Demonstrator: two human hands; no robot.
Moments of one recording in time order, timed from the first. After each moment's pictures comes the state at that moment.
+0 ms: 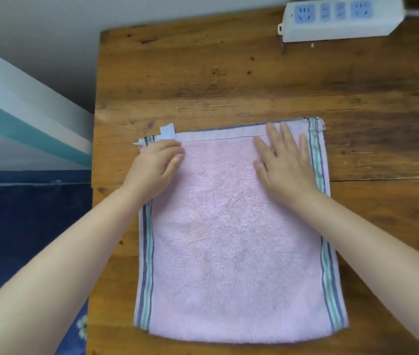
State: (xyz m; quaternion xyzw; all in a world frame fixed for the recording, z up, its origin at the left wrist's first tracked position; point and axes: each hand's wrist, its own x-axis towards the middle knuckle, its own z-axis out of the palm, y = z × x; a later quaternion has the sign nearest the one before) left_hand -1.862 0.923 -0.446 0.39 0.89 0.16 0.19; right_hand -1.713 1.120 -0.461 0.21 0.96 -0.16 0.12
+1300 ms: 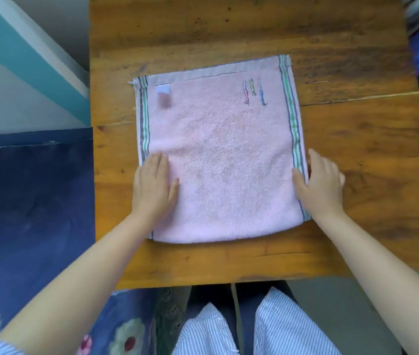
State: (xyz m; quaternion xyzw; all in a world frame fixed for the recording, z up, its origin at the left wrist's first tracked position) left_hand -1.709 0.828 -0.446 0.31 0.92 0.07 0.20; right_hand -1.532 1.052 -0.431 0.46 0.86 -0.23 0.05
